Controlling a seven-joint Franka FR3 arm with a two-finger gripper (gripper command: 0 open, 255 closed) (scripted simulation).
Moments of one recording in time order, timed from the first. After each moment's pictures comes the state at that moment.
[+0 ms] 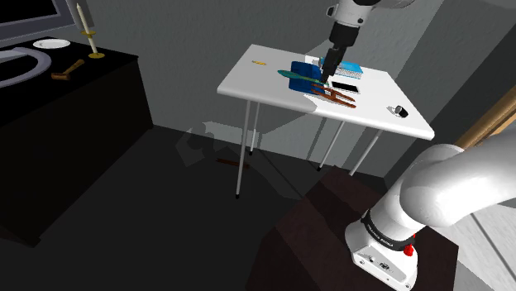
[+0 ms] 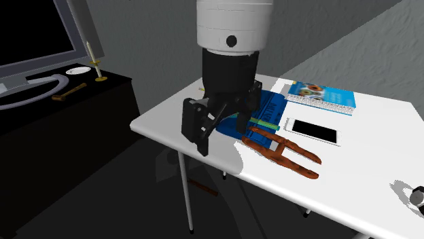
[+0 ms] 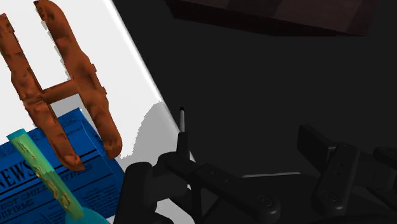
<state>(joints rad) -0.04 -0.46 -0.26 -2.23 -0.09 1.77 -0.47</state>
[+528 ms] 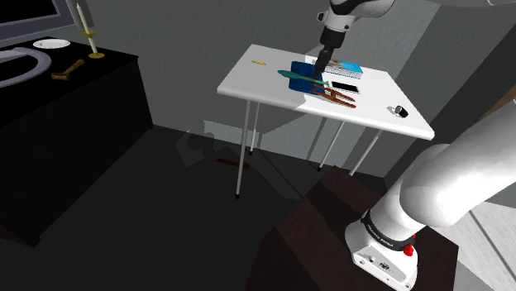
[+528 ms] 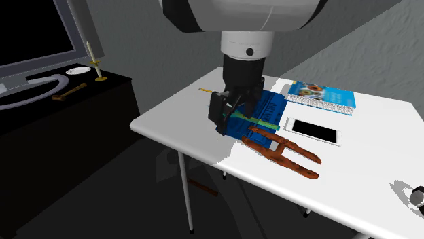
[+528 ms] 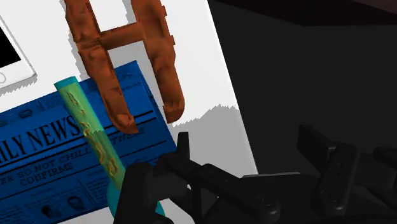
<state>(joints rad) -0.03 -0.20 -0.38 -2.07 -0.05 1.91 -0.68</state>
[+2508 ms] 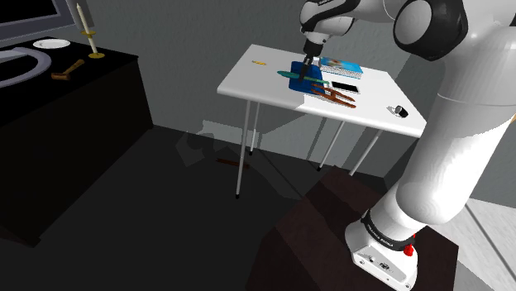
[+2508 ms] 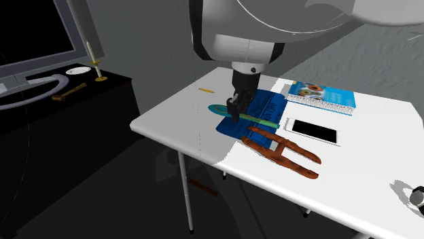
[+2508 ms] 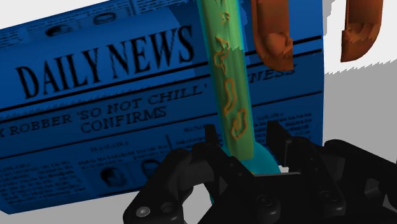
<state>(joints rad) -0.12 0.30 -0.45 -1.71 0.19 2.06 -1.04</state>
